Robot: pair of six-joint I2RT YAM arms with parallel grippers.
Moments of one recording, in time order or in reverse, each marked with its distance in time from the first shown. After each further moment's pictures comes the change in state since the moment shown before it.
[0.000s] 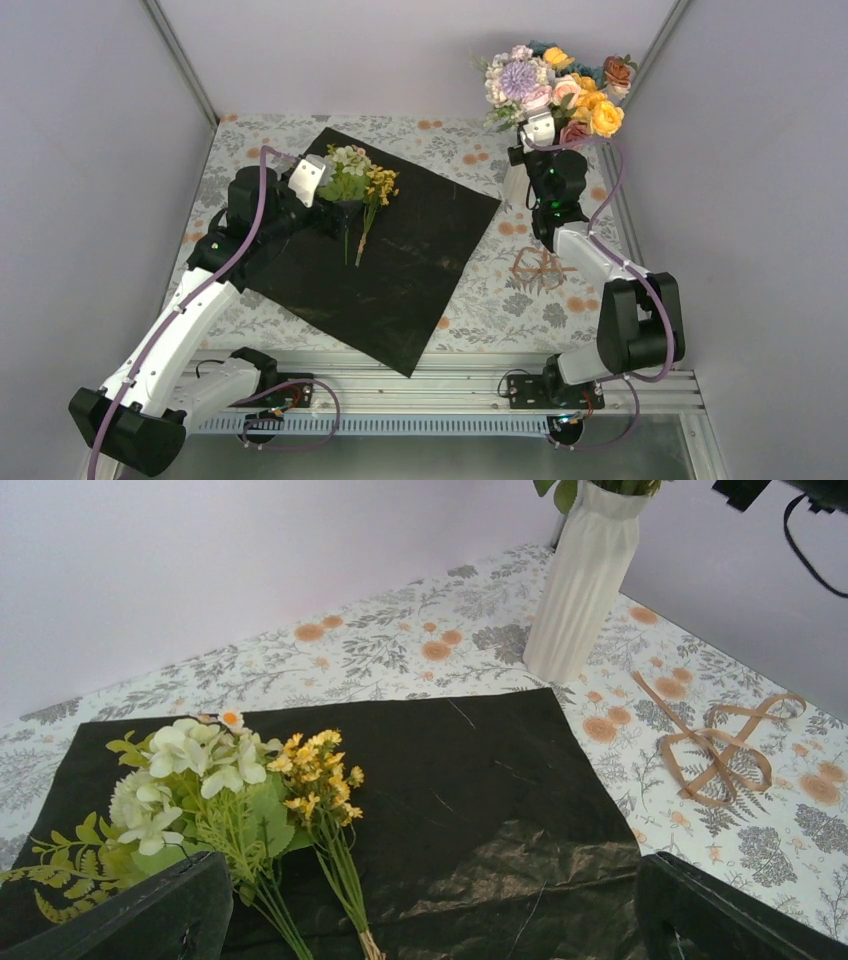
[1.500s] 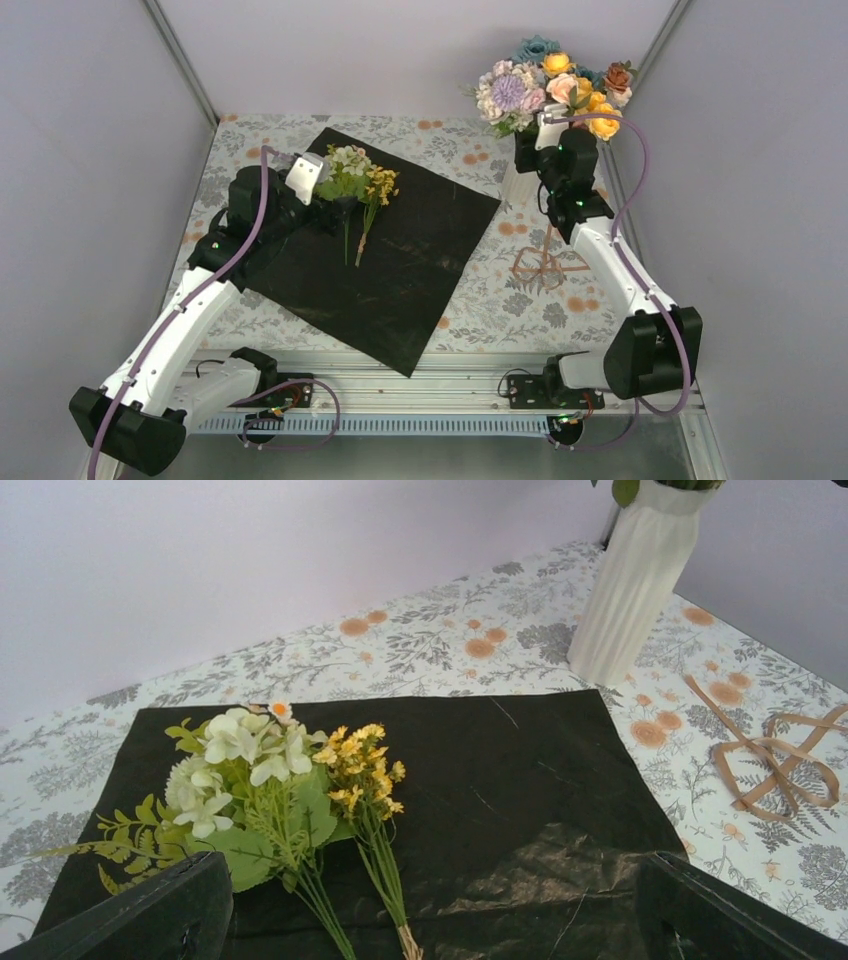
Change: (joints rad) left arm 0.000 0.001 0.000 0.000 -0.084 0.003; right arm -0.019 -0.103 0.166 -0.656 0.017 0.244
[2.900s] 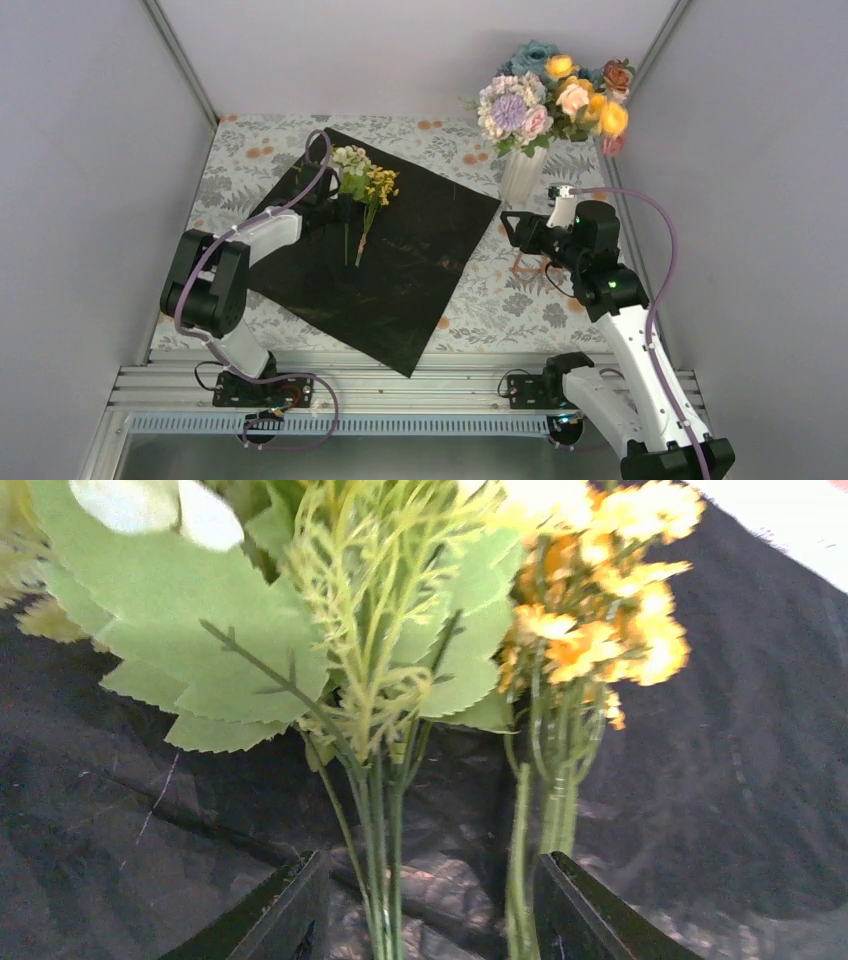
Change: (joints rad) left arm 0.061 0.681 -0.016 0.277 -0.137 -0.382; right arm 0.033 -0.560 -0.275 -0.583 -0.315 0.496
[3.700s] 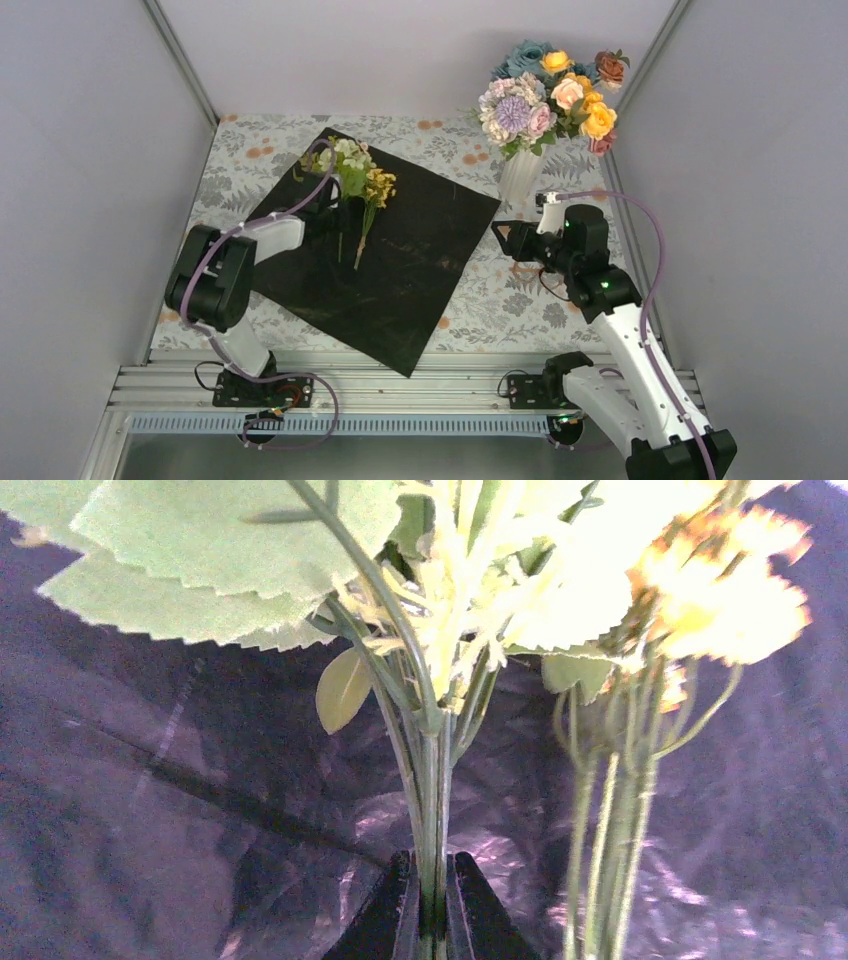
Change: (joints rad) left arm 0.004 0.092 -0.058 0.081 -0.016 -0.002; right arm 0.045 0.005 -0.045 0.003 -0.017 -0.026
